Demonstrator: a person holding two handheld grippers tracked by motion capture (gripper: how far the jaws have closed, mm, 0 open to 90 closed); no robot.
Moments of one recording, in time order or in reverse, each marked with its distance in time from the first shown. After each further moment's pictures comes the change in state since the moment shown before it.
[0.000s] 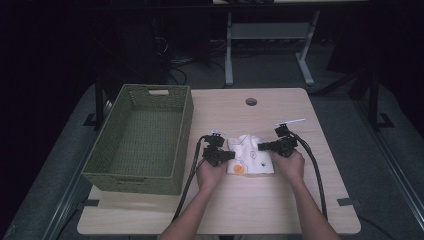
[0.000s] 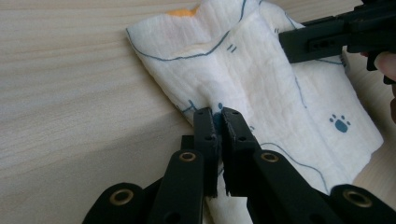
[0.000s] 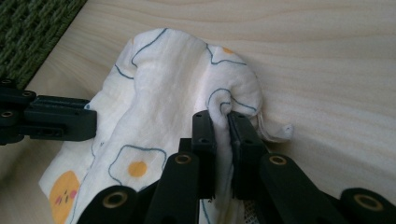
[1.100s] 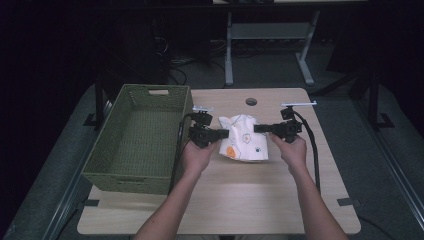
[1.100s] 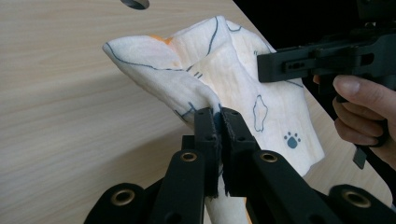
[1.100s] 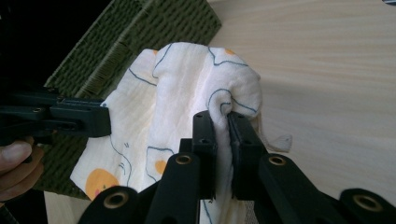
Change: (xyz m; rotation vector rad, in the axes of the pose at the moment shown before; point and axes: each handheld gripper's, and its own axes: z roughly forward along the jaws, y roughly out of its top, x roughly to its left) left arm -0.013 0.053 -0.098 -0.128 -0.071 0.058; right arm 0.041 0.042 -0.051 -0.163 0.209 0.032
